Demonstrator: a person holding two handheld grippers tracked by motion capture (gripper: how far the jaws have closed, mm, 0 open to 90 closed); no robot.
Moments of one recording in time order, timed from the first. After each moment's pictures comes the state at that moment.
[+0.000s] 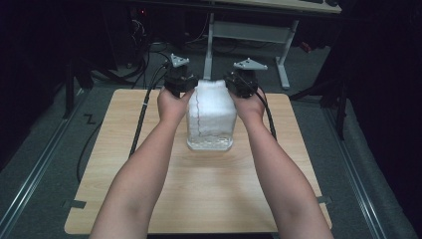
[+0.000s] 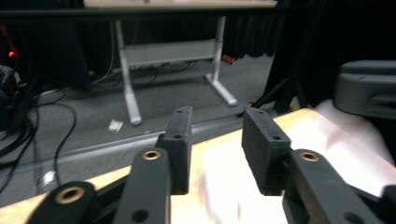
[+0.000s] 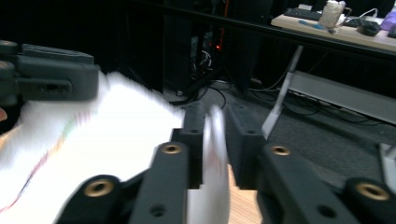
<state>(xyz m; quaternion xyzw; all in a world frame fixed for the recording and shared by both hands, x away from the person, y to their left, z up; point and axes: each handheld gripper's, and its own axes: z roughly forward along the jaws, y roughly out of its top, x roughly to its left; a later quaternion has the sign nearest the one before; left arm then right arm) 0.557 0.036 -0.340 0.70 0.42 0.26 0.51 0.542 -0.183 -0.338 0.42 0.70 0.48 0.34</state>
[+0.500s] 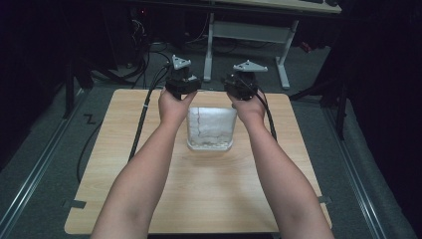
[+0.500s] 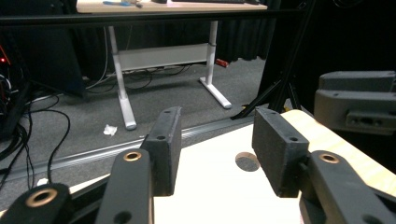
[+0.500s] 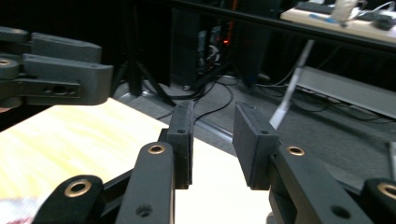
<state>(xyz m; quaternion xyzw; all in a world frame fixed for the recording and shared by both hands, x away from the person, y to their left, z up) 0.546 0.032 -0.337 0.70 0.41 0.26 0.52 0.536 -0.182 -0.340 0.41 0.71 0.48 0.32</state>
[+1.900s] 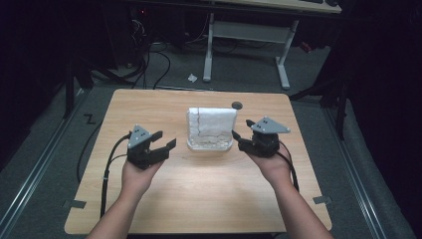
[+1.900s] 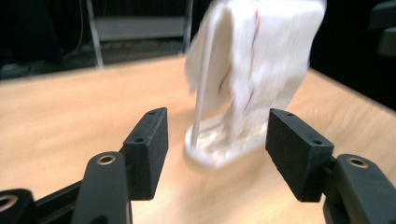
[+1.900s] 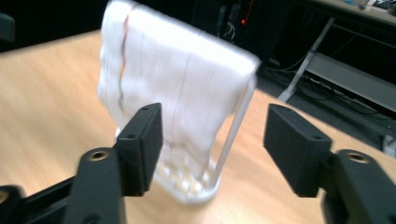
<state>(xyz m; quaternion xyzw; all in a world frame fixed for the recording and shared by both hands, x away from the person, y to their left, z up) 0.382 0.135 -0.443 0.73 0.39 0.21 0.52 0.385 -0.223 -0.399 0.36 0.76 0.44 0.32</state>
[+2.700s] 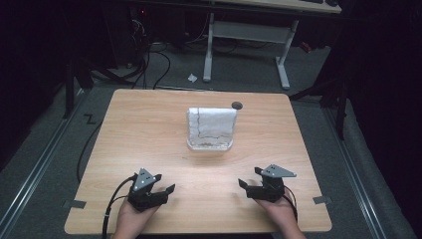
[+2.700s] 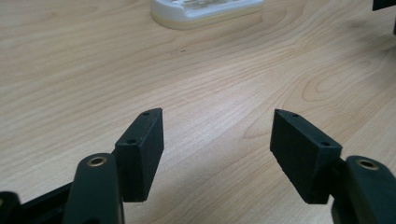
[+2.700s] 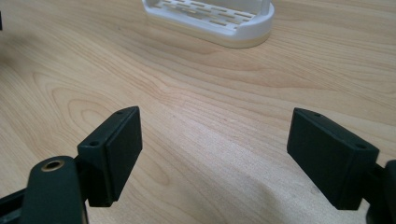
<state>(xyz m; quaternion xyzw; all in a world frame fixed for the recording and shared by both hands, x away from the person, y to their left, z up) 0.320 0.138 -0.526 0.78 0.40 0.15 0.46 0.324 -0.264 -0.525 0.43 0.76 0.44 0.20</state>
